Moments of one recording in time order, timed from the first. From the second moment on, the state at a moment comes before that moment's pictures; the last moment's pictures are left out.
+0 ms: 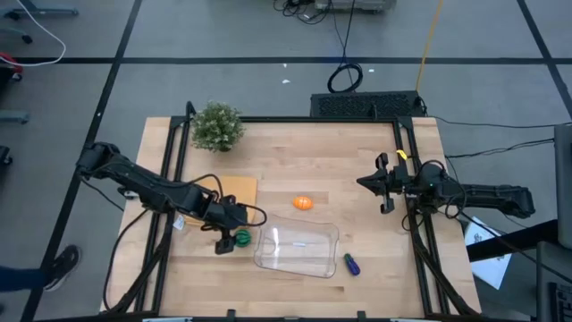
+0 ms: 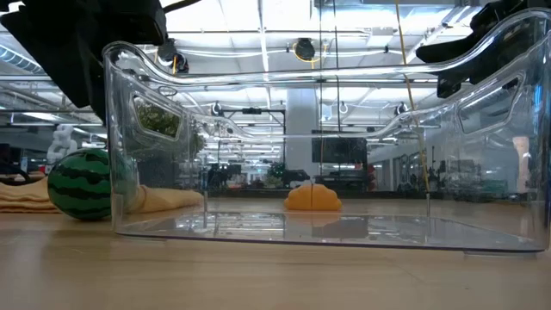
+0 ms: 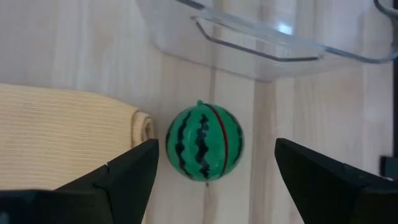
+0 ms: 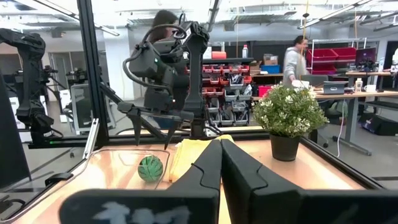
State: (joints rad) left arm -0.34 1.34 0.85 -0.60 0.04 -0.45; right arm -0.16 0.25 0.02 0.40 -0.15 0.07
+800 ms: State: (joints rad) left arm -0.39 1.42 0.85 -0.57 -0.01 -0.49; right arm -0.16 0.25 0.02 0.40 -0.15 0.07
